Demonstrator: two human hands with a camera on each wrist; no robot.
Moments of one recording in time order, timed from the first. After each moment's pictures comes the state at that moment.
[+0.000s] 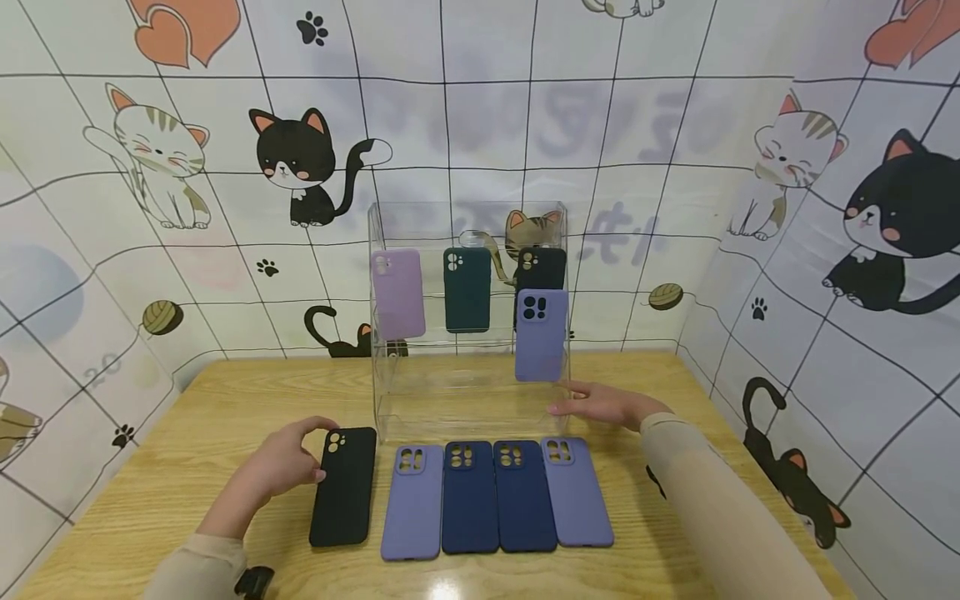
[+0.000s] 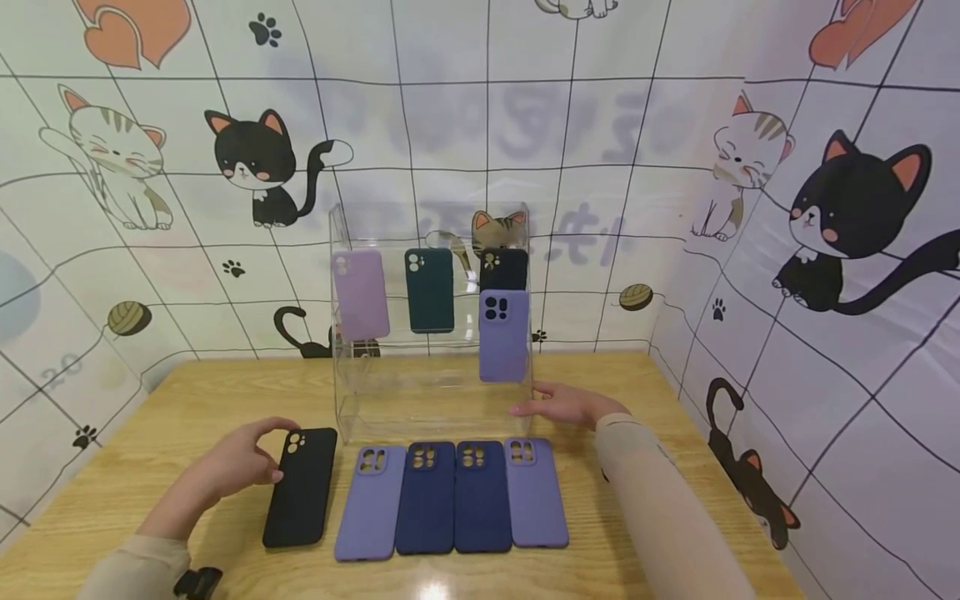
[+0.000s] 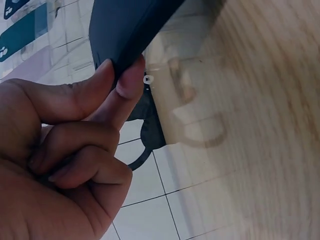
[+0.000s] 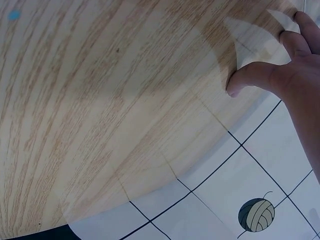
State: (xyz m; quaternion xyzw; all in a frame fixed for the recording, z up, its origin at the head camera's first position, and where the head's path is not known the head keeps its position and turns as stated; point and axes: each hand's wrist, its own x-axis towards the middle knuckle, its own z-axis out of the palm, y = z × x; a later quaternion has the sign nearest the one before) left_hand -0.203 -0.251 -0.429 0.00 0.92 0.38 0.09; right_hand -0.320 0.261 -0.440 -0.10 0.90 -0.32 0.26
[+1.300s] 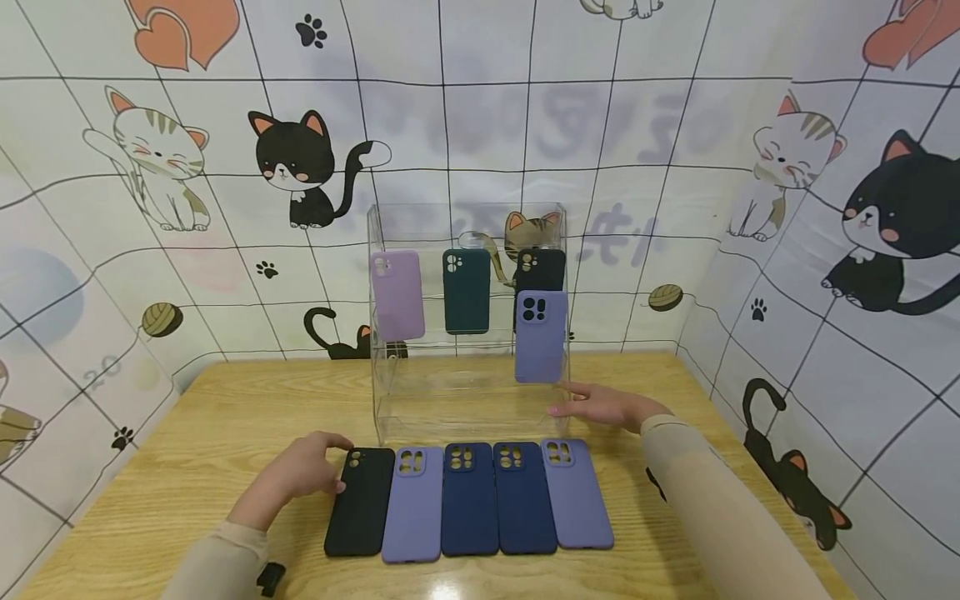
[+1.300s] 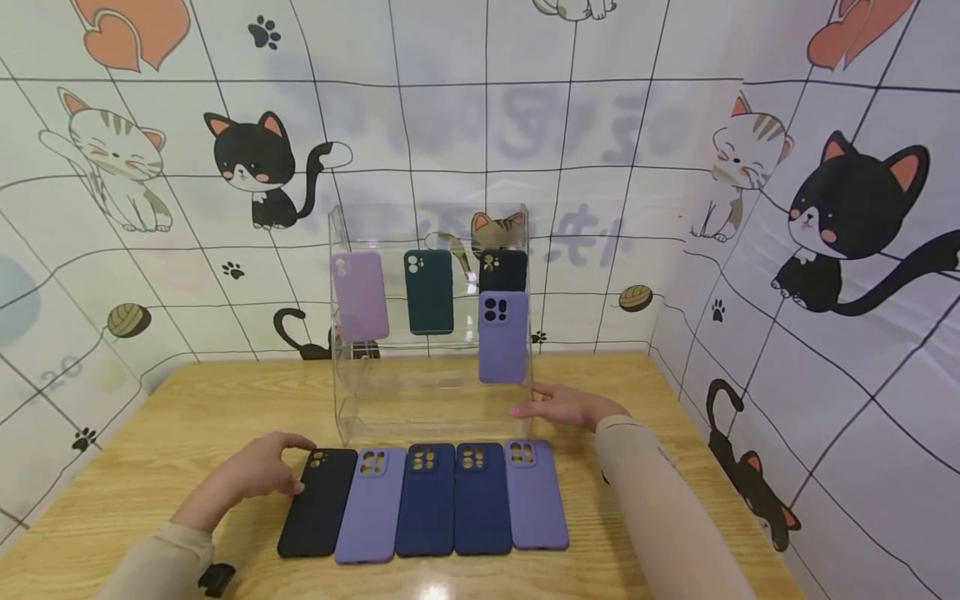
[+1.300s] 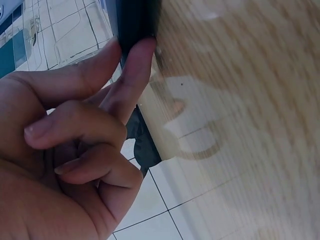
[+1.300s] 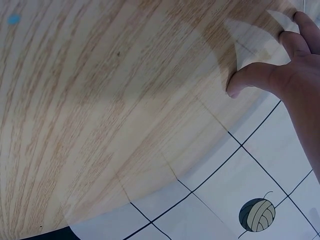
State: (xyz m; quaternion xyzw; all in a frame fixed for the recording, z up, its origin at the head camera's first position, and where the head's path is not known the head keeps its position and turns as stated) left_hand -0.213 -0.228 -0.439 0.02 0.95 0.28 0.13; right_hand -0.319 0.261 -0.440 -0.10 0.90 -0.32 0.26
